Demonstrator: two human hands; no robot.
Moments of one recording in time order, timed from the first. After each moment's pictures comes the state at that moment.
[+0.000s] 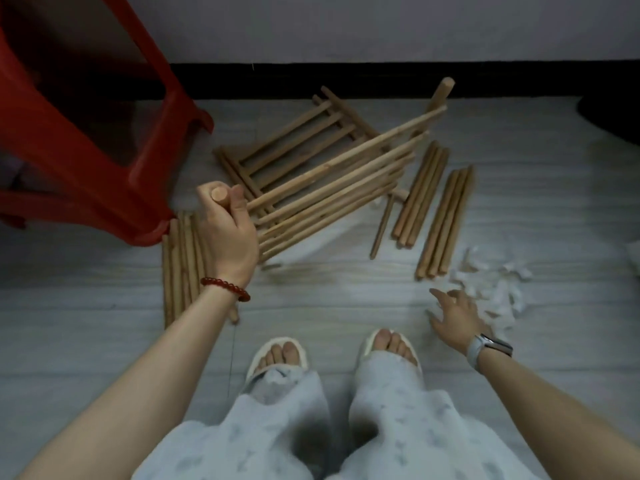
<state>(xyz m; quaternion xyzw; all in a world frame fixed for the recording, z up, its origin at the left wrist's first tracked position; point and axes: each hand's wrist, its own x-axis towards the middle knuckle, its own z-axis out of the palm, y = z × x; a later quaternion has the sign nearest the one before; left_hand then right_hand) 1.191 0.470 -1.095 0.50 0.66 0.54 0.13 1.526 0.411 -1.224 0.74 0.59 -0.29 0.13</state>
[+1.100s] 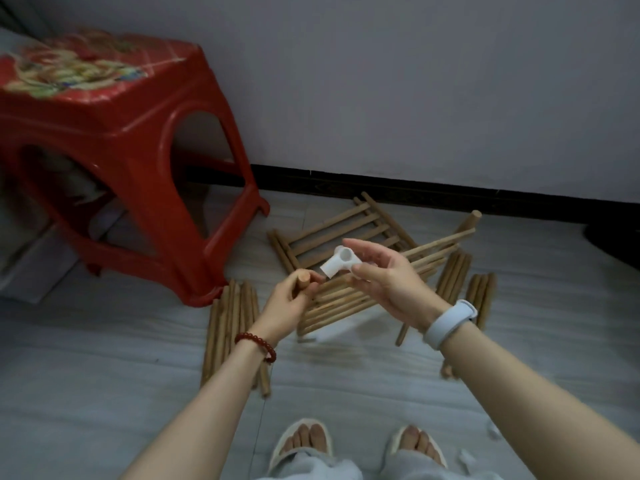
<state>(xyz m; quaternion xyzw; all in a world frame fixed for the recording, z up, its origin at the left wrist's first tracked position) 1.156 0.465 -1.066 0.52 0.57 0.43 0.47 1.330 0.502 -0.999 0.38 0.45 -0.73 -0.35</state>
